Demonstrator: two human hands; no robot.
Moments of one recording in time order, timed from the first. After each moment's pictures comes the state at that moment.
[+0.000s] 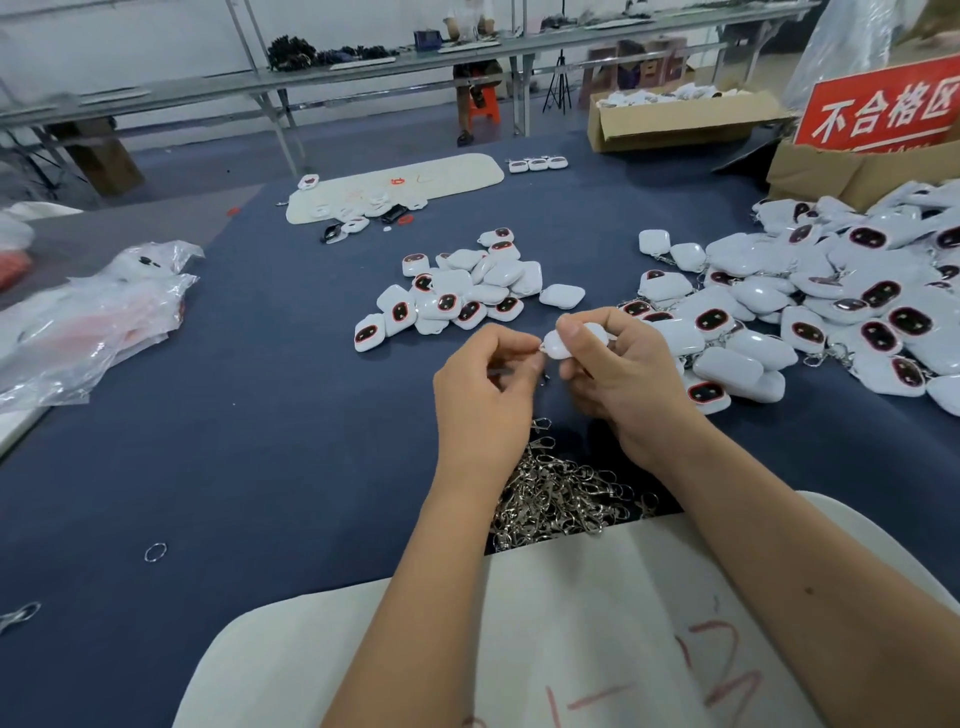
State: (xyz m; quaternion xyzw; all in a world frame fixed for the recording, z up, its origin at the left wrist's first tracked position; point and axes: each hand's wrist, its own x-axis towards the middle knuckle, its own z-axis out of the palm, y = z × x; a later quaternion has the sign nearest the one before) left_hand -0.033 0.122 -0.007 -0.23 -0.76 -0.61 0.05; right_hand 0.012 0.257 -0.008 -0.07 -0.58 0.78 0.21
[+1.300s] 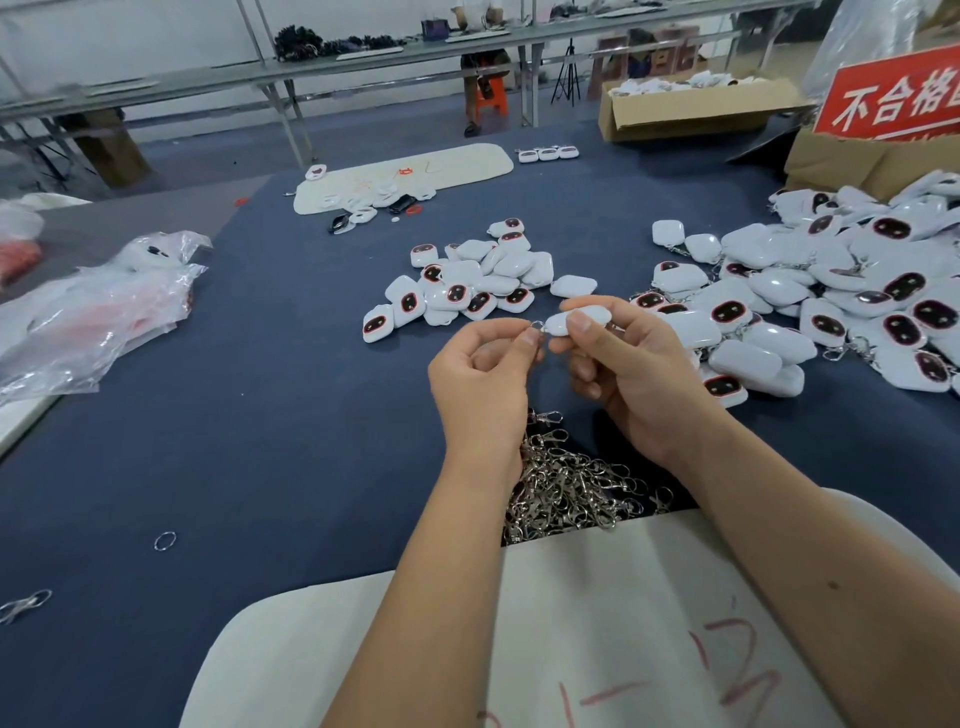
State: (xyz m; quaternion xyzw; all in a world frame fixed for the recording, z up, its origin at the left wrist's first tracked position) left_hand -0.030 0.129 0.000 -0.06 -0.61 -0.79 -0.03; right_hand 0.010 0.258 -0.012 -0.02 -0.53 0.83 0.18
